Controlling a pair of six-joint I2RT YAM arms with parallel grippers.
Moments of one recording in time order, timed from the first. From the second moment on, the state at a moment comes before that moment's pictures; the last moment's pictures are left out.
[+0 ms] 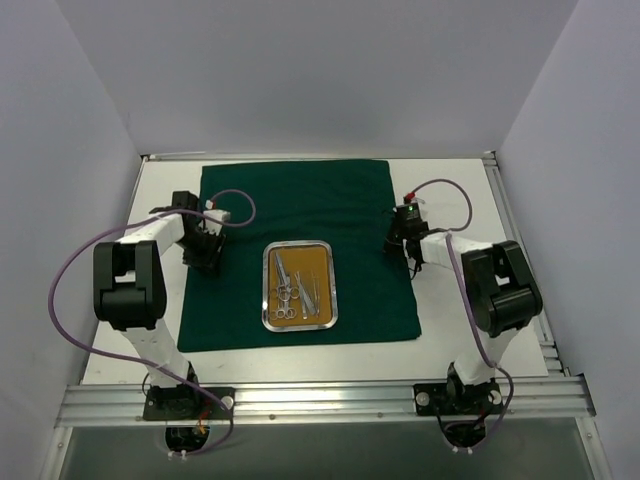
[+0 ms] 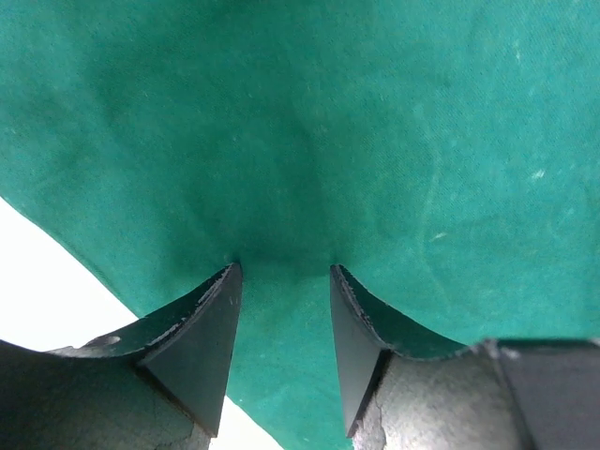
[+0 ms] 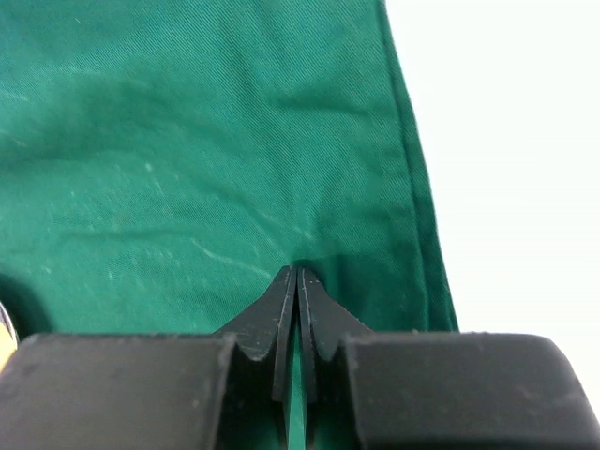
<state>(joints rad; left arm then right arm) 0.01 1.86 1.23 -0.74 0.19 0.32 0.29 1.79 0.93 -0.03 0.08 0.57</state>
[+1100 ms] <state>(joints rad) -0.17 1.60 1.26 -0.88 0.39 0.34 0.63 1.59 0.97 -0.27 0.01 0.56</state>
